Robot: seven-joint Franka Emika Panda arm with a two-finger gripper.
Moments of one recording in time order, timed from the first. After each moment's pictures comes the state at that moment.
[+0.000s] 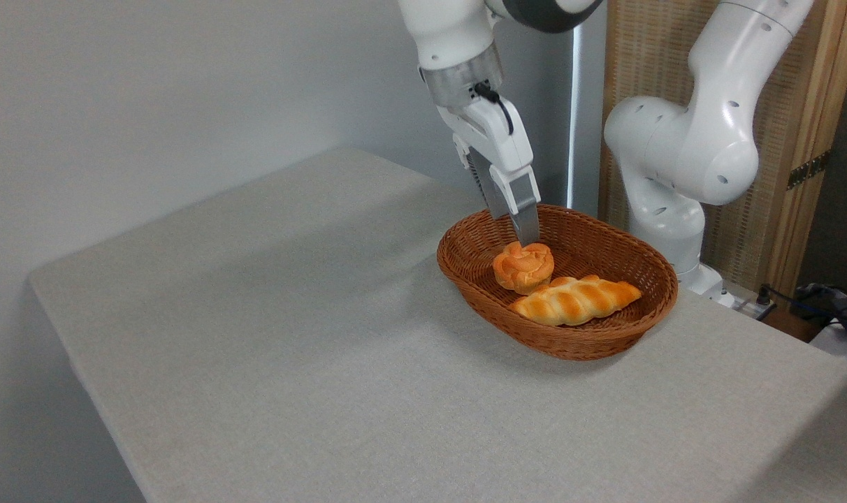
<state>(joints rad) -0.27 -0.64 0.02 -2.46 0.04 1.59 0.86</state>
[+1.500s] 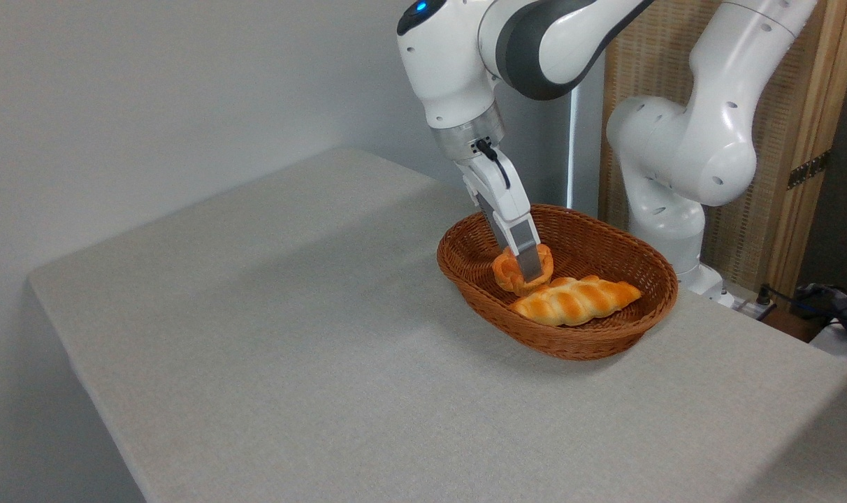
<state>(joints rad) -0.32 -0.63 0.02 -2.64 0.04 1.75 0.86</state>
